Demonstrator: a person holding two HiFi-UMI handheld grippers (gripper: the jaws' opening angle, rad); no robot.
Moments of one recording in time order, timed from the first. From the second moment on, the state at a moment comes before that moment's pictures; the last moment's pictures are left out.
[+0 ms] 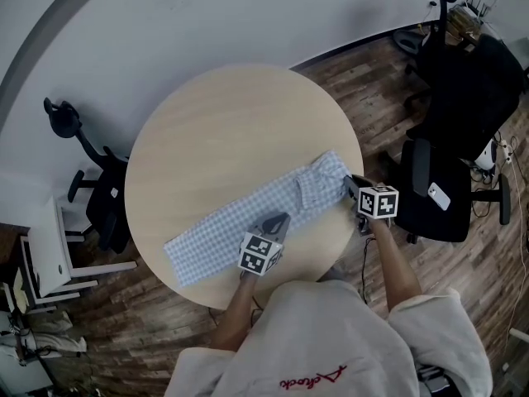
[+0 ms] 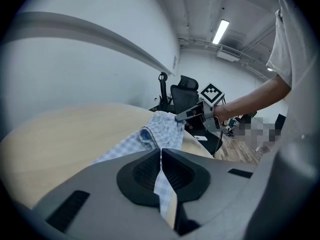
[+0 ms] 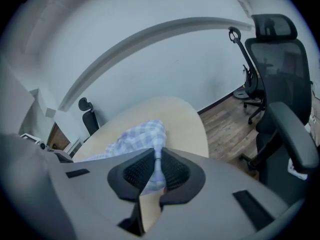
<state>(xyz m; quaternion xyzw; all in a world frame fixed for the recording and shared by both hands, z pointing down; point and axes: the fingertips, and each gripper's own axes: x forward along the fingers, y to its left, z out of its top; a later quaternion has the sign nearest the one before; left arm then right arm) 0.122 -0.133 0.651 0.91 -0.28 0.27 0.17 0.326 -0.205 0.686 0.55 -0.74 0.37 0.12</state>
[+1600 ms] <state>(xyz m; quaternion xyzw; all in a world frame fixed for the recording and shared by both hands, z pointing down) -0.069 -0.013 0.642 0.86 -0.43 0.20 0.20 0.004 -0.081 0.666 0.30 -0.90 0.11 0.30</state>
